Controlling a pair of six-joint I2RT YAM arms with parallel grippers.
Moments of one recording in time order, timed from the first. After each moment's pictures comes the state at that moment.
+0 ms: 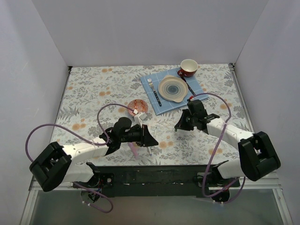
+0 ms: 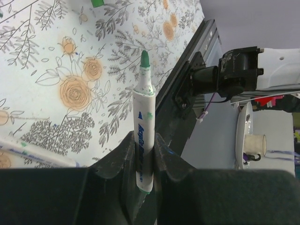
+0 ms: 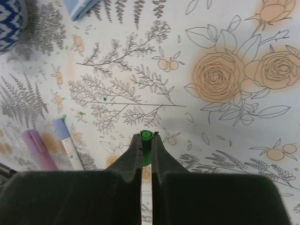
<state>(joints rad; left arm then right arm) -0.80 1.20 0.45 0.34 0.51 -0.76 0.48 1.39 0.70 -0.23 -0.15 0.67</state>
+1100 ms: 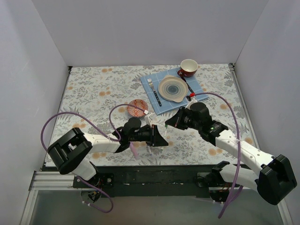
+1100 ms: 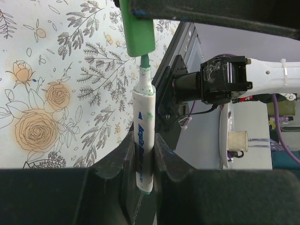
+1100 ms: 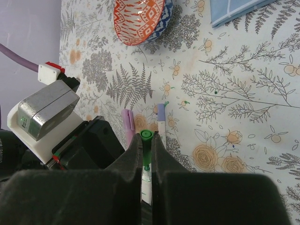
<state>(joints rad) -0.88 1.49 0.51 0.67 0.54 -0.87 0.63 1.07 0.66 -0.10 -0.21 0.84</state>
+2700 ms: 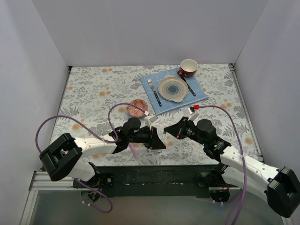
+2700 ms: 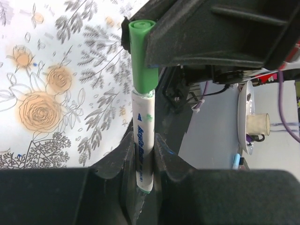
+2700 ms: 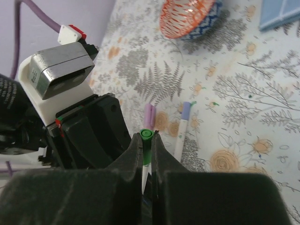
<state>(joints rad) -0.89 1.40 0.53 0.48 0.53 -0.75 0.73 0.88 0.36 0.25 -0.19 0.86</state>
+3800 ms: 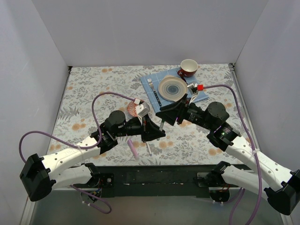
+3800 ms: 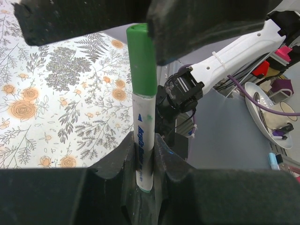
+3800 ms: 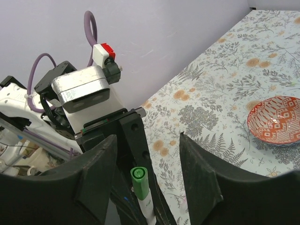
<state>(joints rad) -0.89 1.04 0.67 0.34 0.56 -0.42 0.76 0.89 0.78 0.23 -0.40 0.65</state>
